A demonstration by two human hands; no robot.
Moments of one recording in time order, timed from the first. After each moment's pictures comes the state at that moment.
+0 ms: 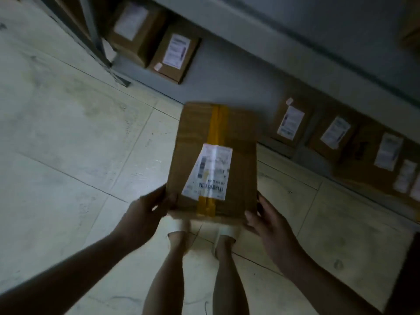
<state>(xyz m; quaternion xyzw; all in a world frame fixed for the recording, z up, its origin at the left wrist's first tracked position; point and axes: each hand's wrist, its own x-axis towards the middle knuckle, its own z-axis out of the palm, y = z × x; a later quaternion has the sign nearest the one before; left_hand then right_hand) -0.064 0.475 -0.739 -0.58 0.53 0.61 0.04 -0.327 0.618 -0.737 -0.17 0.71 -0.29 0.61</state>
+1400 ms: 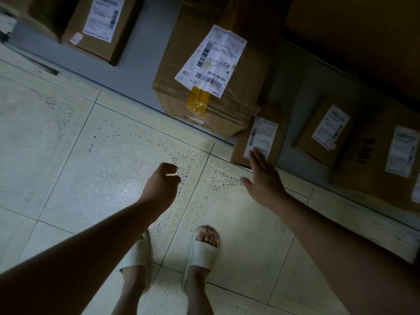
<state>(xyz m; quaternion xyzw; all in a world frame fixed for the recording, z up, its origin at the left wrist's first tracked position) -0.257 0.461 -0.968 -0.67 0.47 0.58 0.04 -0.513 0.570 -1.006 -0.50 0.79 0.09 0.36</state>
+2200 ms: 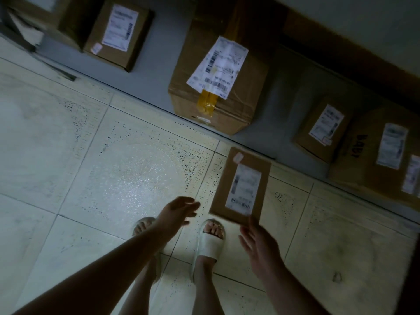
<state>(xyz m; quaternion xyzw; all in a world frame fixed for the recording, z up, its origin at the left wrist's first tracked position) -0.222 0.525 -0.926 -0.59 0.35 0.72 0.09 -0.396 0.681 -0.919 0.27 0.72 -0.38 0.52</state>
